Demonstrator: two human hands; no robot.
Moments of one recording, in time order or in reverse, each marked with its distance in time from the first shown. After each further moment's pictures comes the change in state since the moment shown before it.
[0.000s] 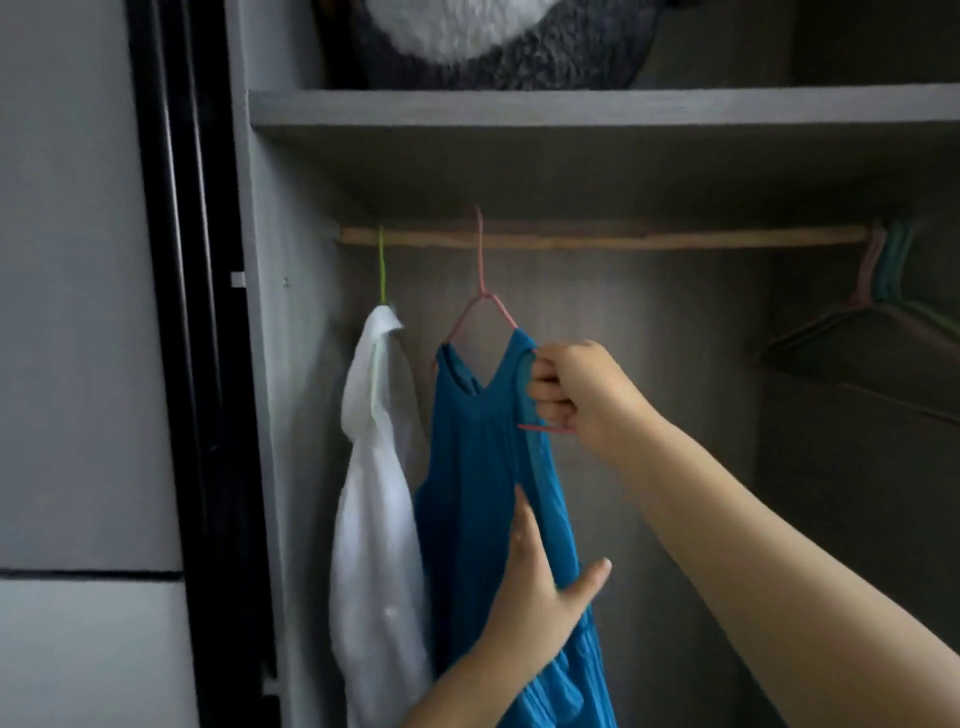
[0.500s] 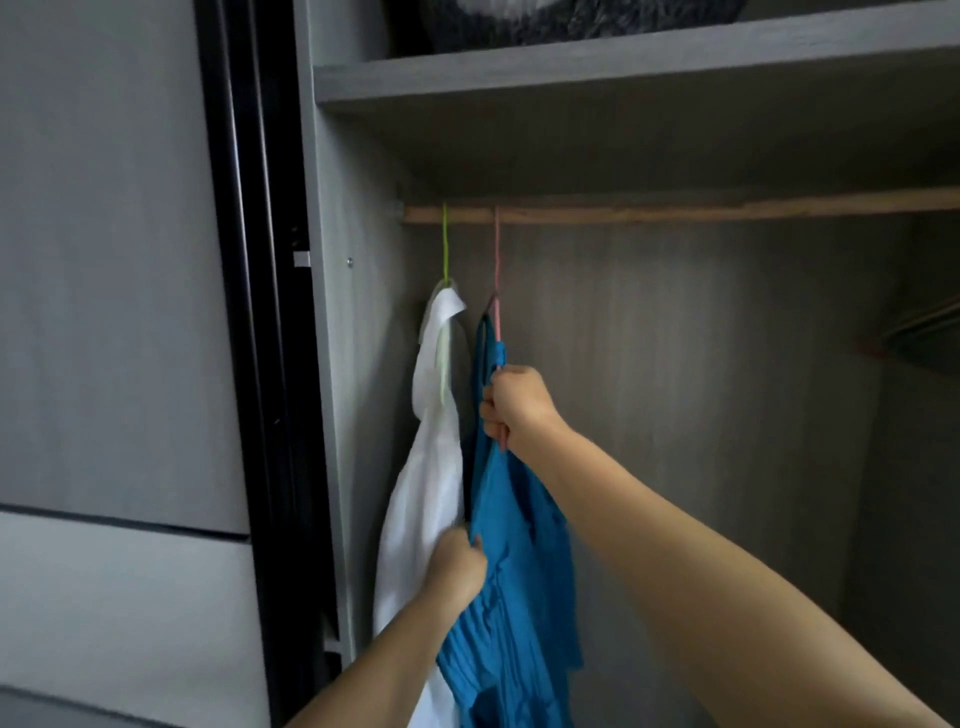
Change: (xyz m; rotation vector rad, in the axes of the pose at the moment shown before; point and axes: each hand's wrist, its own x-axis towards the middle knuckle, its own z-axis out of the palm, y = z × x) left_hand 0.040 -0.084 -0.092 0.215 0.187 -0.535; right_hand 0.064 0.063 0.086 0.130 -0.124 0.163
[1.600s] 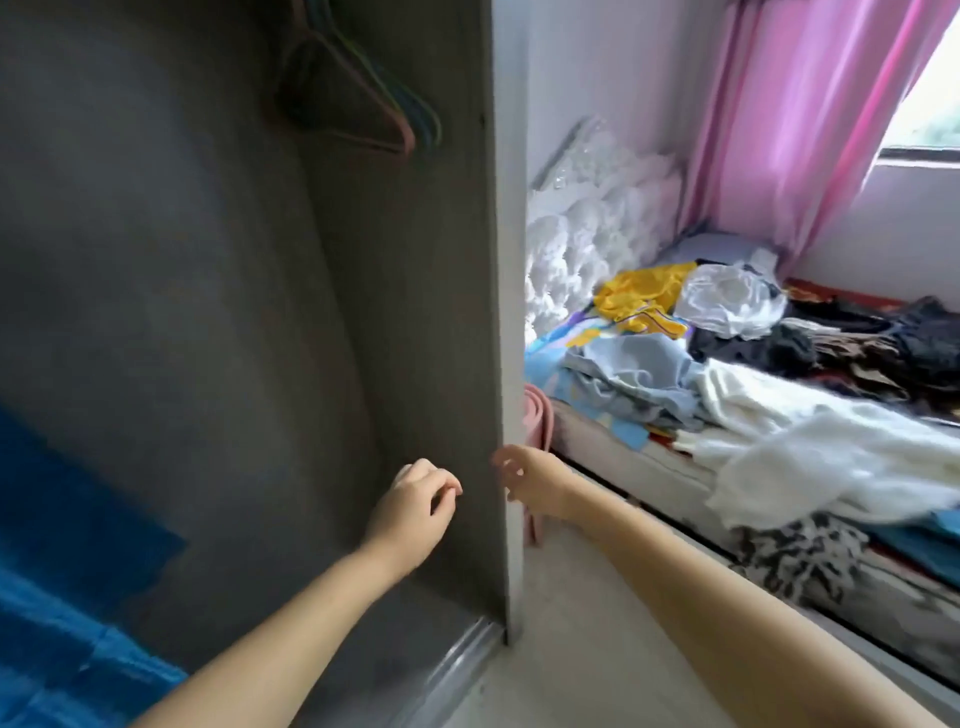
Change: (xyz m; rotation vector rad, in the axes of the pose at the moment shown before) left_hand -0.317 0.050 0.230 0.087 -0.727 0.915; right_hand -0.407 0.151 -0.366 -0.937 0.632 0.458
